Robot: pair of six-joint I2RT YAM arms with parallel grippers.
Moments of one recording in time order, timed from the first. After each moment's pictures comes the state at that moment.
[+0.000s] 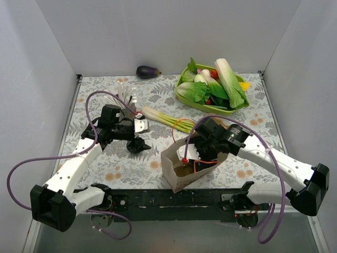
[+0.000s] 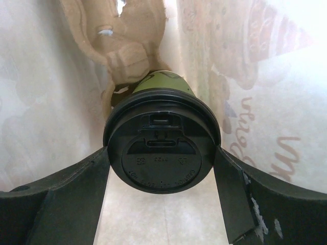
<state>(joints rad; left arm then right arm) -0.35 1.11 0.91 -0.61 0.88 0.81 0.92 1.16 1.08 -1.07 -0.26 -1.03</state>
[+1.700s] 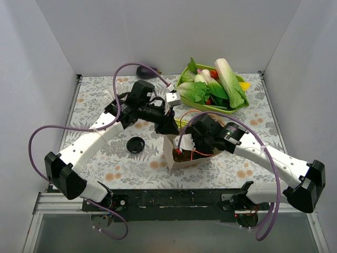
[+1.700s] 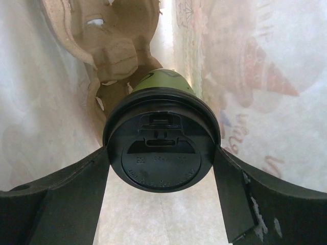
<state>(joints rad) -0.65 1.43 1.45 -0.70 0.85 0.23 0.92 1.22 1.11 -0.93 0.01 -0.94</state>
